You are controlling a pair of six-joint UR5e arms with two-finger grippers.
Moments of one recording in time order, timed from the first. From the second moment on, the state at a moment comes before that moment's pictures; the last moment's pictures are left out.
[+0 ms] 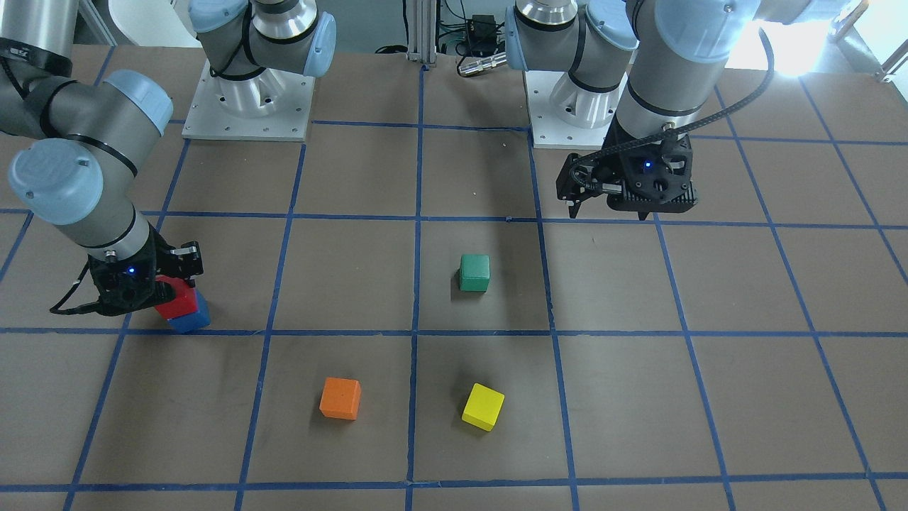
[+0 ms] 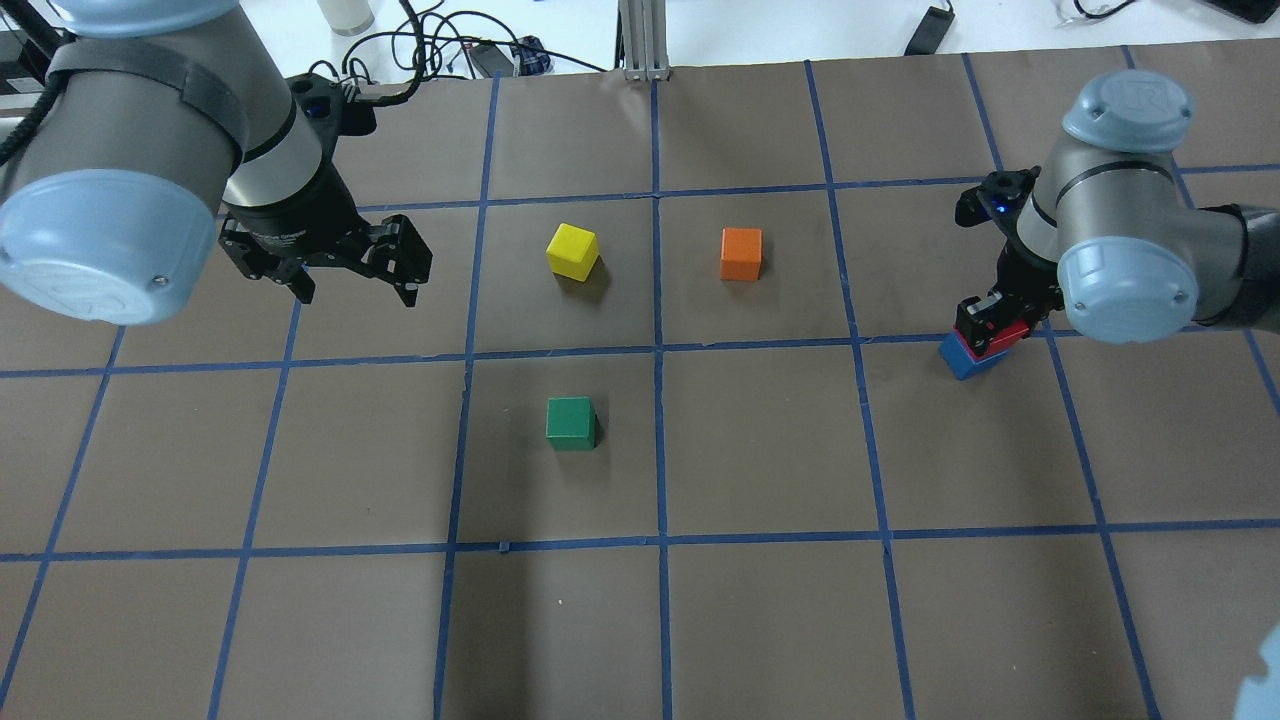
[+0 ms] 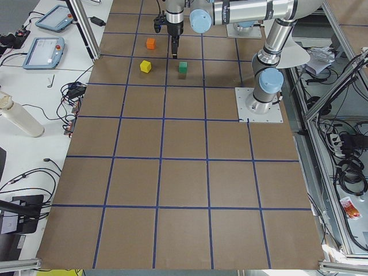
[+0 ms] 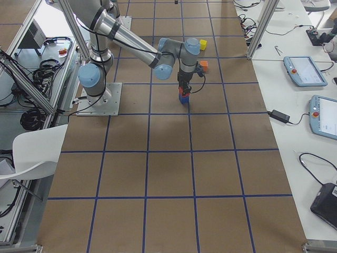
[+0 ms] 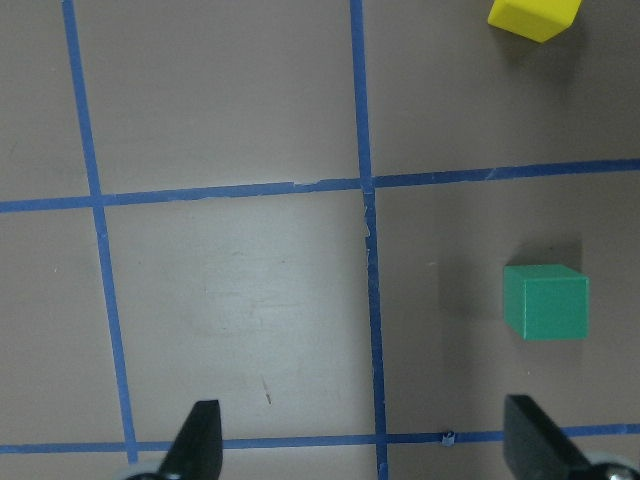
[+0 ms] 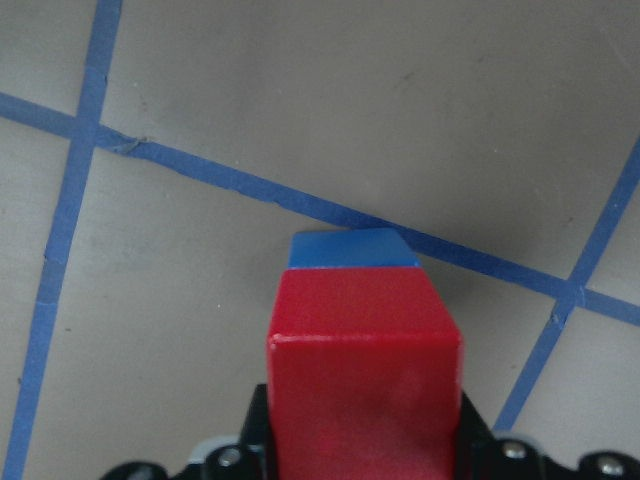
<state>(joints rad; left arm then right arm) -1.57 -1.58 -1.72 -1.42 1.63 0.05 1.34 -1.34 1.94 -2.10 -1.66 -0.57</state>
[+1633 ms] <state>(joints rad) -1.58 -1.56 -1.74 -1.41 1.63 0.04 1.56 -1.48 1.58 -1.61 -1.62 -0.19</state>
